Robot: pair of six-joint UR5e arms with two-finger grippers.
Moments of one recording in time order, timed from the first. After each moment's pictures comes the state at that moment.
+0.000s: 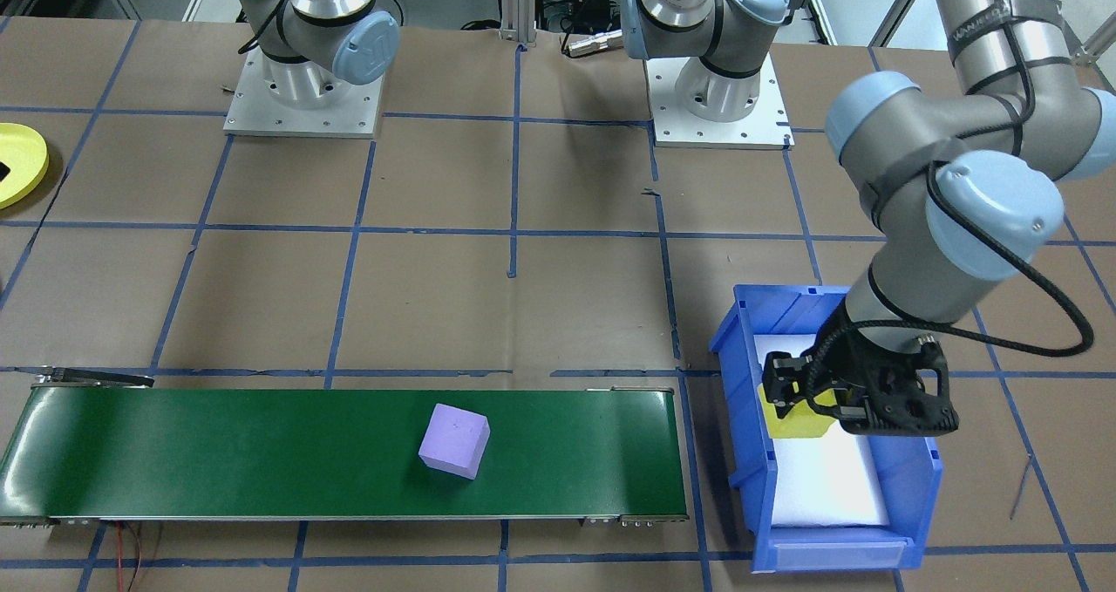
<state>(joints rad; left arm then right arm) -1.48 -1.92 -1.49 -1.16 1.55 0.12 0.95 -1.56 1.54 -1.49 -1.36 -0.41</state>
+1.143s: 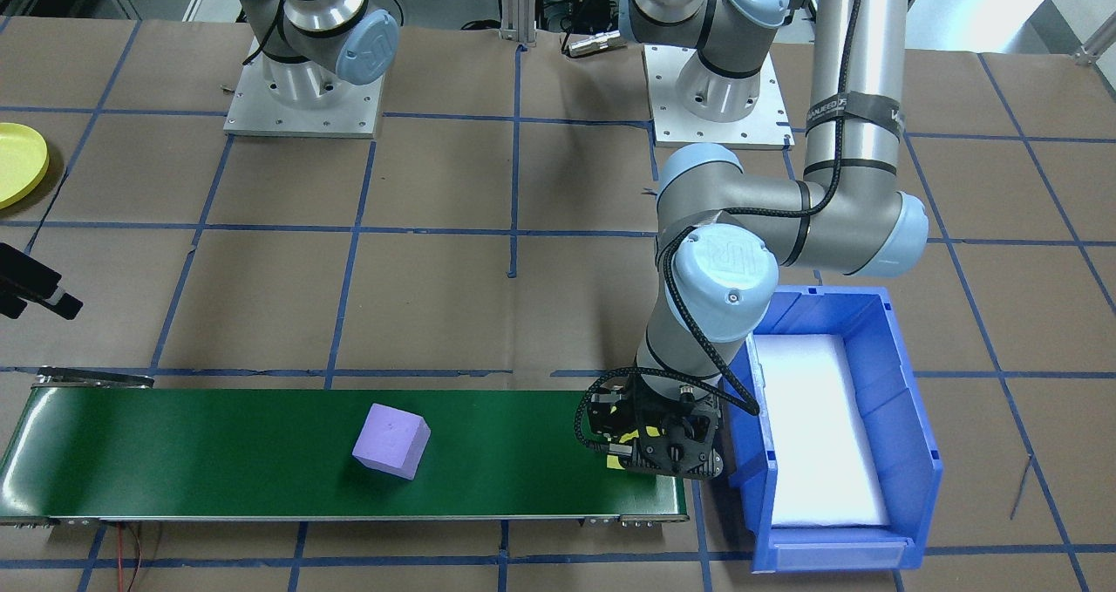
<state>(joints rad) -1.70 -2.10 -1.47 -1.00 1.55 -0.01 0.95 -1.36 1.71 -1.82 -1.23 -0.44</state>
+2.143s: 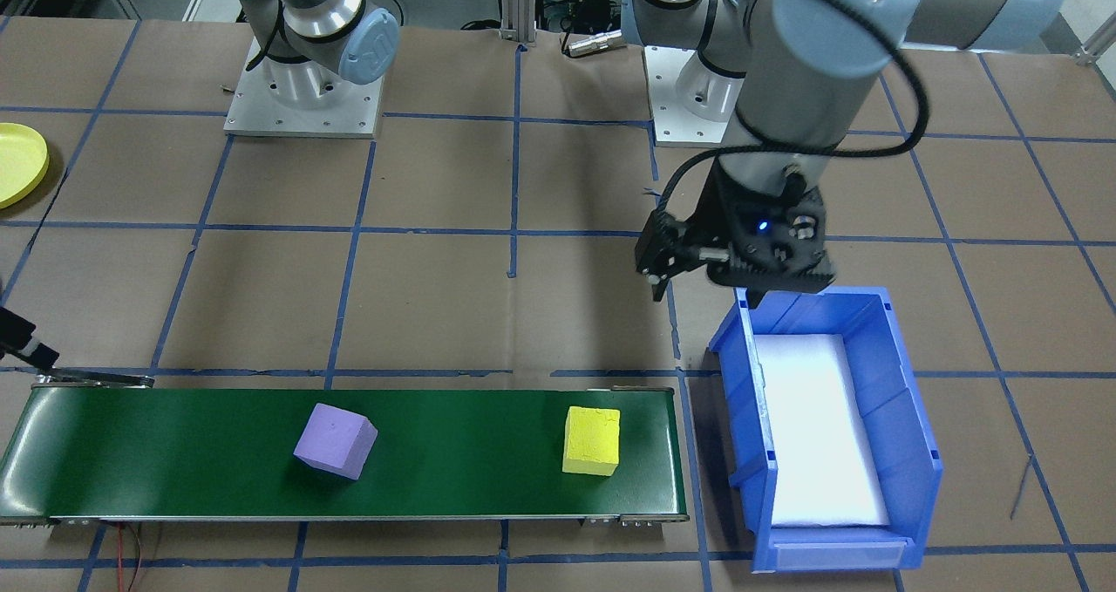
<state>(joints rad) -1.62 -1.72 -1.49 -1.39 1.54 -0.01 0.99 -1.22 1.58 -1.89 -1.16 -0.41</state>
